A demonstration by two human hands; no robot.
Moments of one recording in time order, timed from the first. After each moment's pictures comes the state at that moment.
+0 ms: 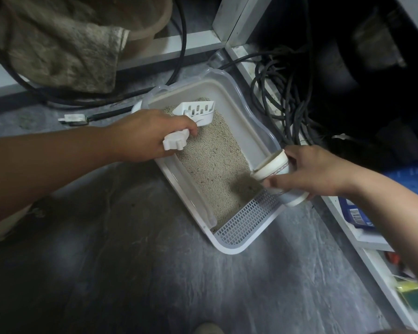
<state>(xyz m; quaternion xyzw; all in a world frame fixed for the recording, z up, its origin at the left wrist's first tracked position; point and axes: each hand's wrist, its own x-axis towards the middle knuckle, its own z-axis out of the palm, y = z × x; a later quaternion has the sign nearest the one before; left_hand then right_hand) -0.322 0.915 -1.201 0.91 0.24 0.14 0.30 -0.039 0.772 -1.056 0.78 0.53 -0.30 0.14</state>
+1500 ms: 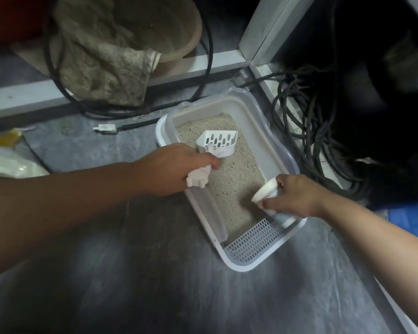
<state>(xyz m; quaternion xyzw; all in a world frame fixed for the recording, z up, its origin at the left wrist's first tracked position) -0.317 0.880 -1.205 0.90 0.25 0.13 0.34 -0.032 0.788 -1.120 0.75 0.55 -0.29 0.23</state>
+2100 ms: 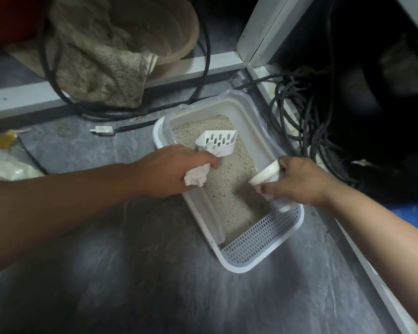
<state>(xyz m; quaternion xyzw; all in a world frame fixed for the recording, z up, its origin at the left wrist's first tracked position) -0.317 0.879 -1.195 0.88 0.26 0.14 0.38 -0.041 0.808 -1.089 0.78 0.54 -0.28 0.13</state>
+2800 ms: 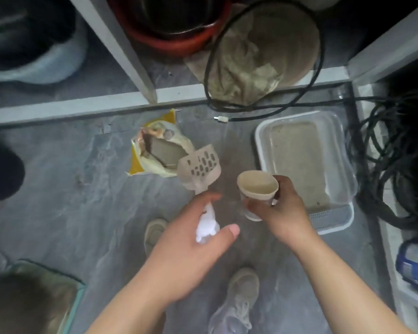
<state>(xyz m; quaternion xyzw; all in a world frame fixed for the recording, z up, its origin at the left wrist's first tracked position) -0.466 0.686 -0.910 0.44 0.66 0.20 0.58 -0.260 0.753 -0.974 0.73 0.47 -0.49 -0.11</state>
